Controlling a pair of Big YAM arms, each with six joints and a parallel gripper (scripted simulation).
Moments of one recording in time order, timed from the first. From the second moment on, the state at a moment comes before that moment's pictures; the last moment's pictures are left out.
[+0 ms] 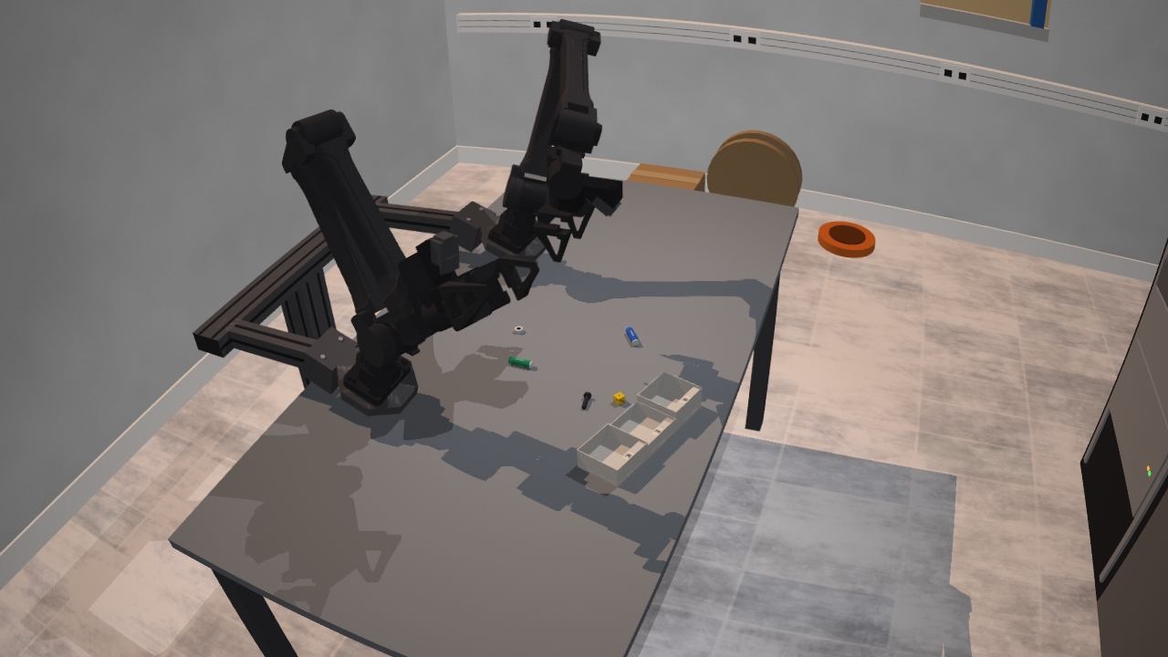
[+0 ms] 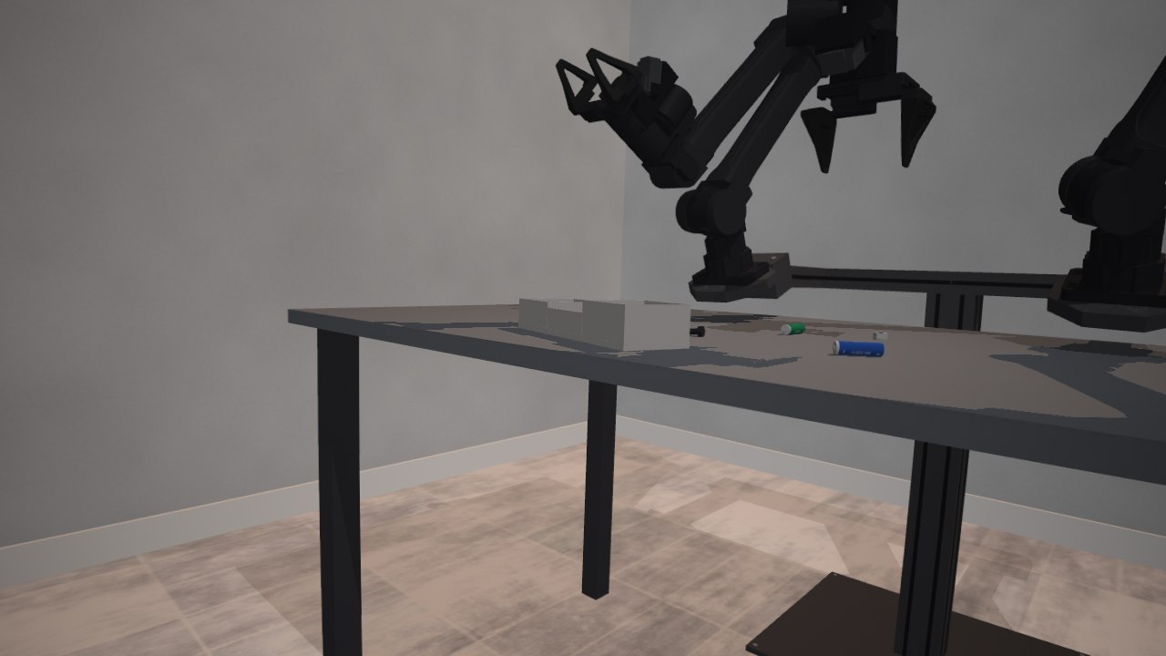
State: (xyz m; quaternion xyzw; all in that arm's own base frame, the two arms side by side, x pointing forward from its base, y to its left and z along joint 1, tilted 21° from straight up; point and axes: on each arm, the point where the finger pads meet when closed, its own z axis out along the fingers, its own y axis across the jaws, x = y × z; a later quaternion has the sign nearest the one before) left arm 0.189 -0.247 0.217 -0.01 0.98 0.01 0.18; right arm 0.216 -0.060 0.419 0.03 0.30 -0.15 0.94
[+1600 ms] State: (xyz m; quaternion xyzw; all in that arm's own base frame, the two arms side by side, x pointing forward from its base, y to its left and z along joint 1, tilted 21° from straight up) left arm 0.473 -0.462 0.178 0.12 0.98 0.03 0.18; right arm 0.216 -0.060 0.419 0.03 0.30 -0.15 0.94
